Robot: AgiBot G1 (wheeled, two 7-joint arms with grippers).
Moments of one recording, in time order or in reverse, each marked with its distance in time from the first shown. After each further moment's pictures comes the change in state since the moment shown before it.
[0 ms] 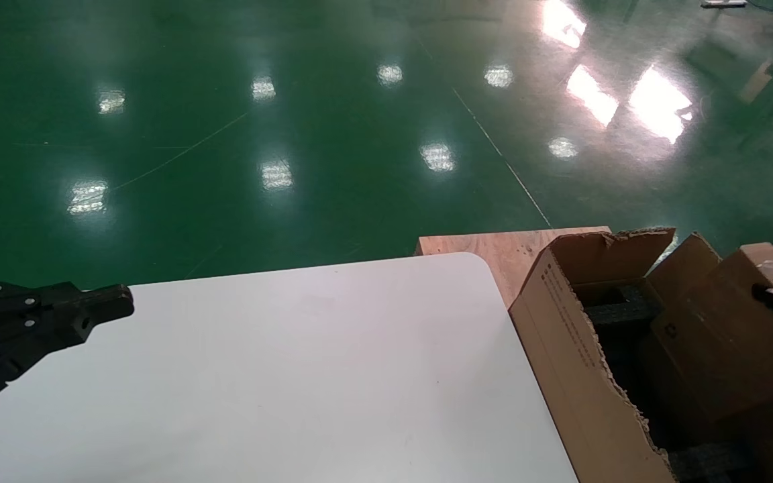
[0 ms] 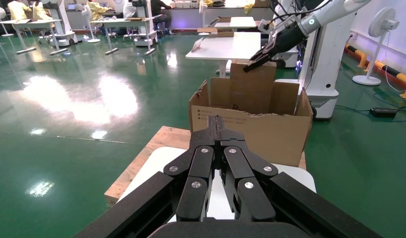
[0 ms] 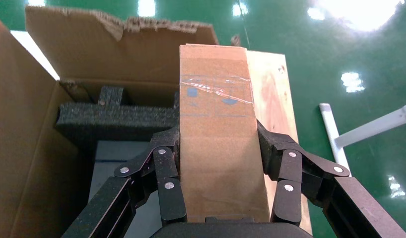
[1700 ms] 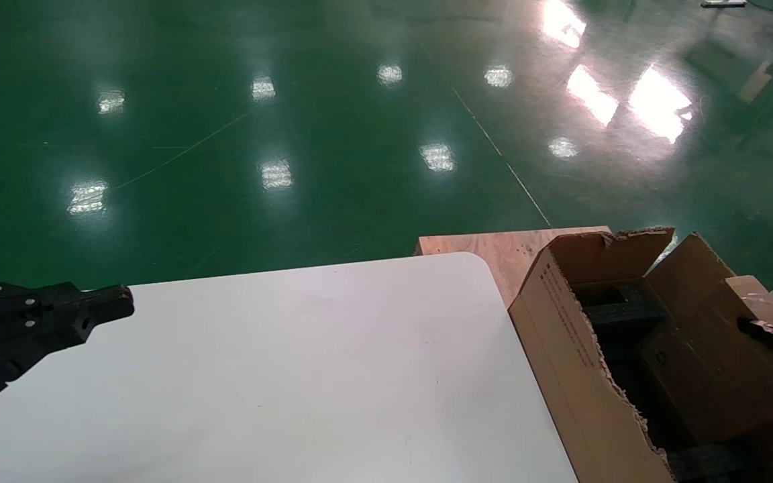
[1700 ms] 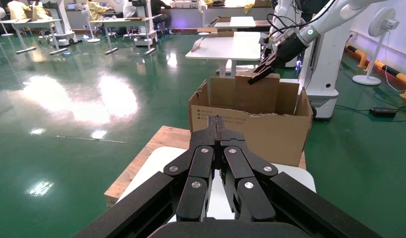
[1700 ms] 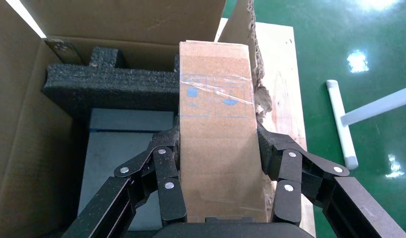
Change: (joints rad) left arm 0.000 0.000 0.000 0.000 0.000 0.000 0.000; right arm -0.028 -0.035 -0.110 -0.013 0.043 0.046 -0.012
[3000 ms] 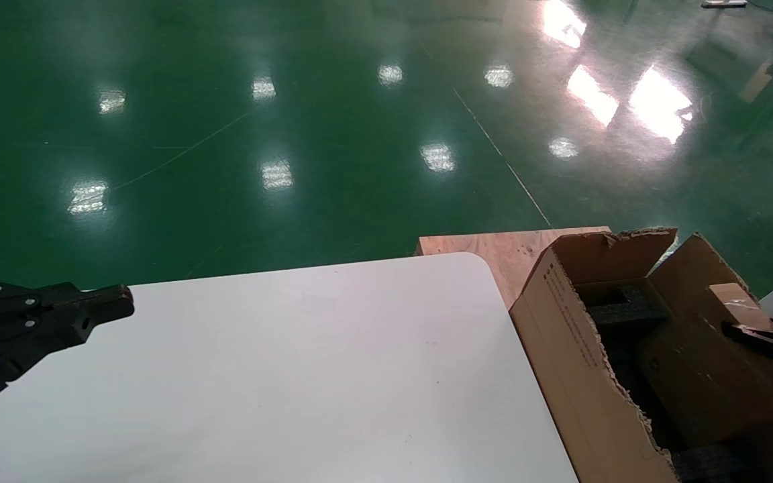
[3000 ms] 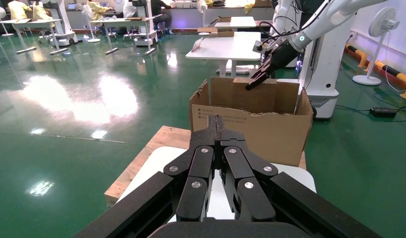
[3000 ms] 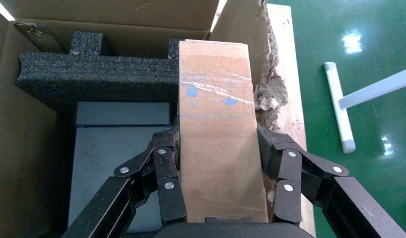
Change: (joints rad) left arm 0.000 0.000 0.000 0.000 0.000 0.000 0.000; right arm -0.093 -0.104 -0.036 -0.017 -0.017 0.105 0.122
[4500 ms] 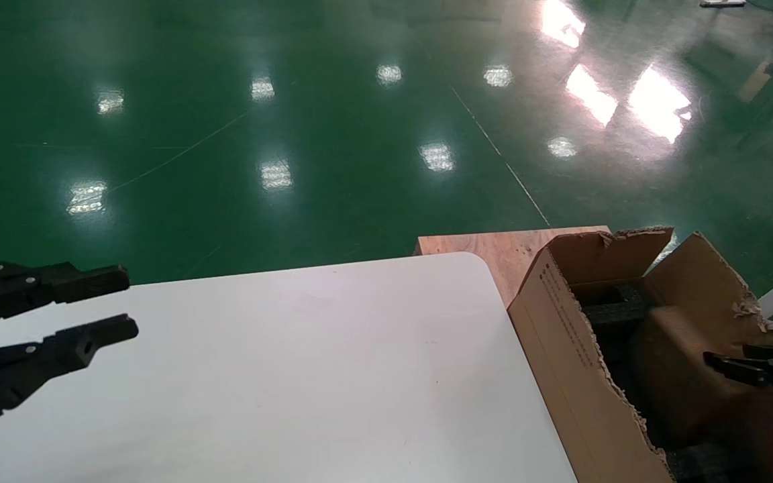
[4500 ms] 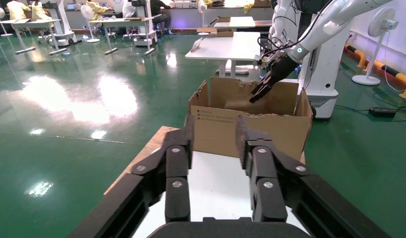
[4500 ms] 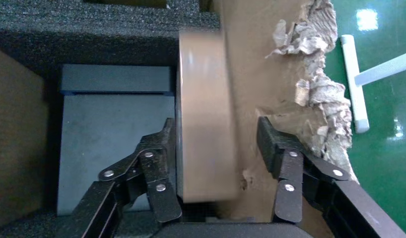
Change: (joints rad) left arm 0.000 0.000 0.000 0.000 0.000 0.000 0.000; right arm -0.141 -0.121 -0.114 -0.153 0.372 -0.010 -0.242
